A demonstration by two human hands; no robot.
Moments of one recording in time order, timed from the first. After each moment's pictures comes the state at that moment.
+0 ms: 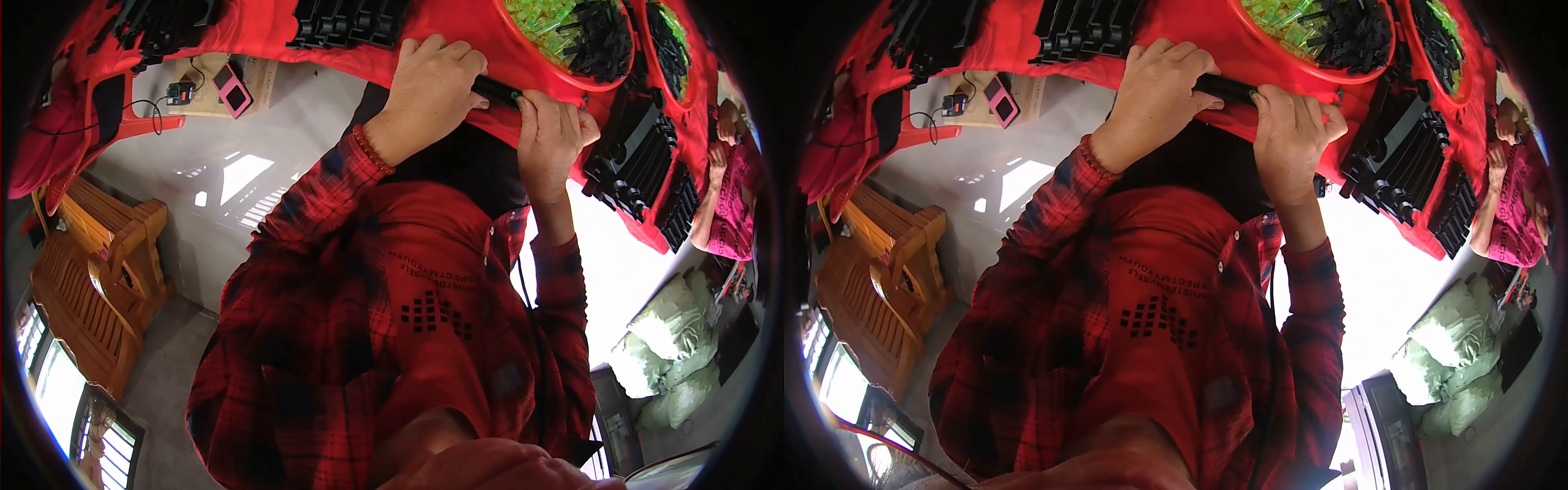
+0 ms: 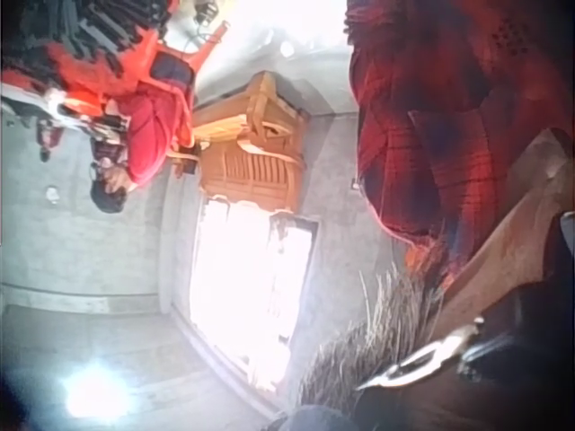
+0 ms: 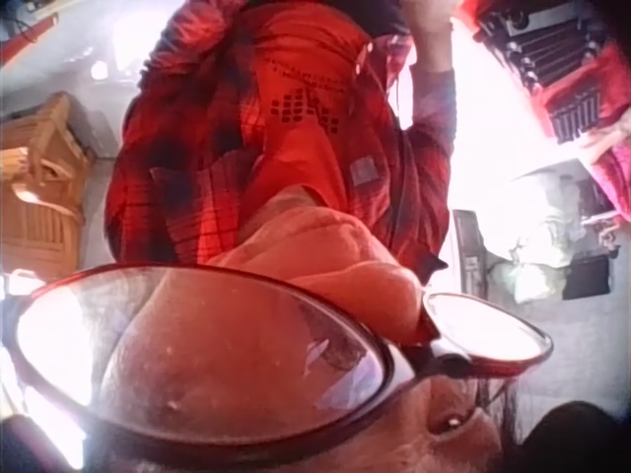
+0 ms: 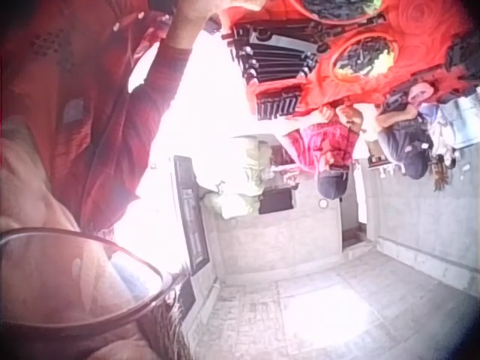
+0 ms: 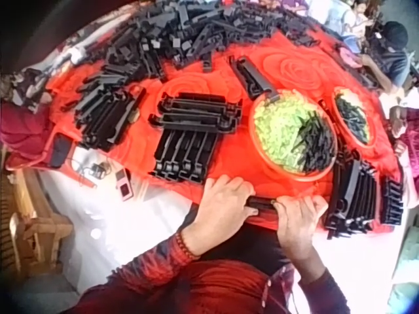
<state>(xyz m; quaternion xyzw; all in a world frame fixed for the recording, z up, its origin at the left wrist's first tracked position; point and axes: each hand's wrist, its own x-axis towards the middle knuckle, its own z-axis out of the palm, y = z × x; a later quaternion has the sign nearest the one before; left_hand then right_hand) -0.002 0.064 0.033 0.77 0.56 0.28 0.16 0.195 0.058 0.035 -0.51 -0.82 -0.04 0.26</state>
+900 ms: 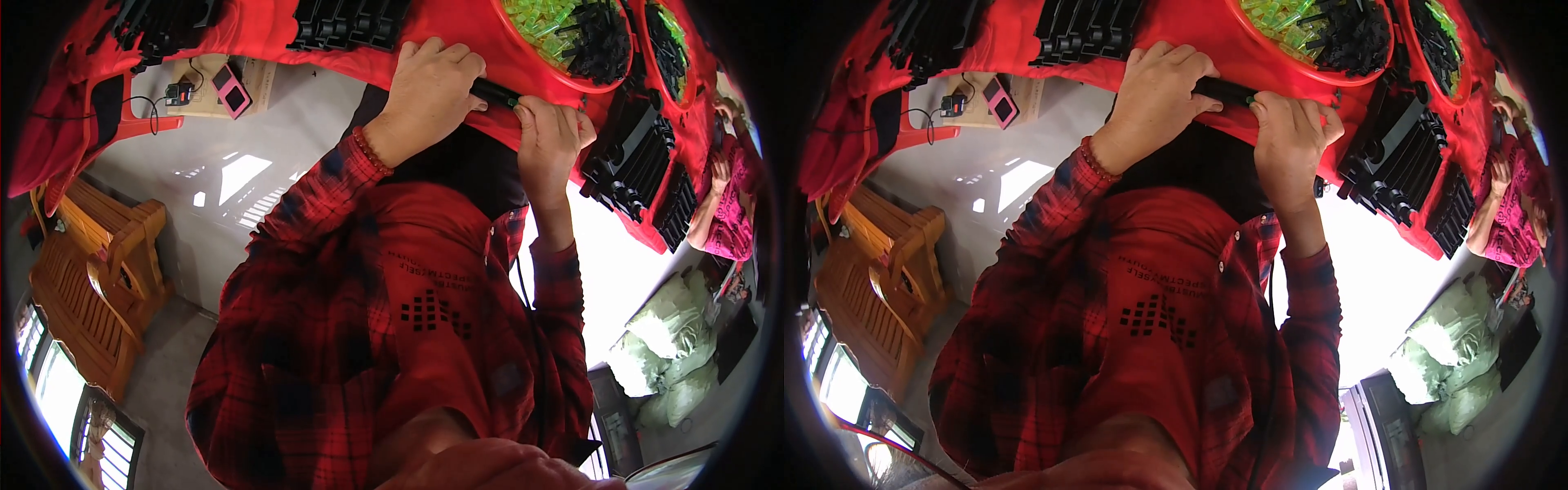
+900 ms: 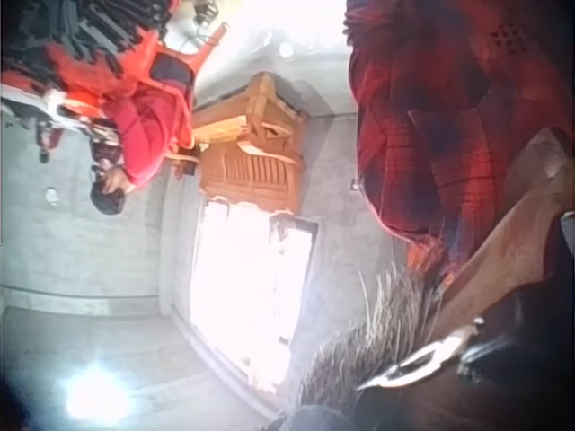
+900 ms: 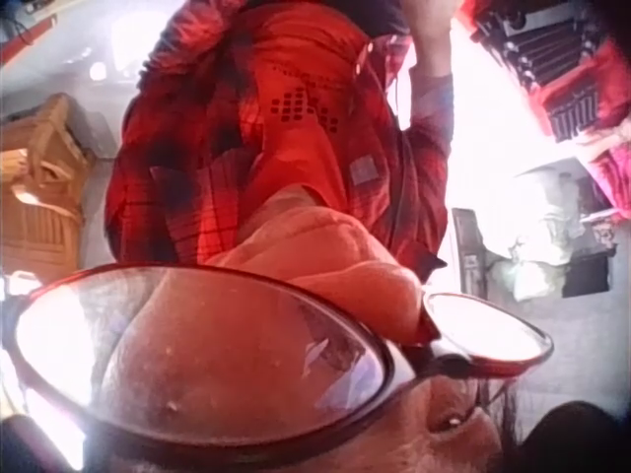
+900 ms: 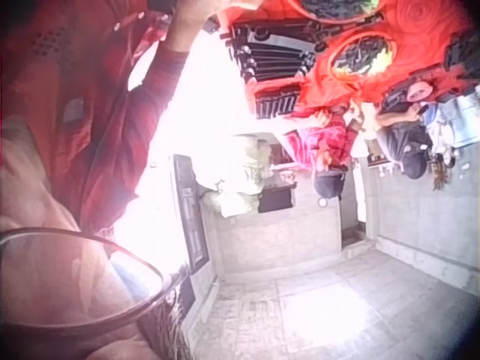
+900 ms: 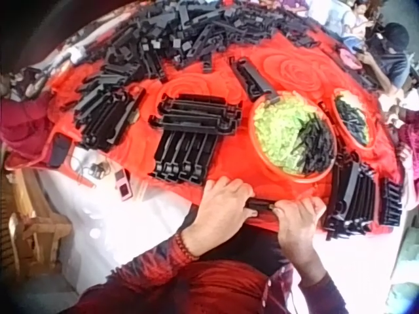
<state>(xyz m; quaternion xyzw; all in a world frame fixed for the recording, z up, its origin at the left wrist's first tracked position) -0.002 0.063 0.032 0.76 0.56 0.28 0.17 0.195 0.054 0.045 -0.50 -0.82 0.00 0.26</state>
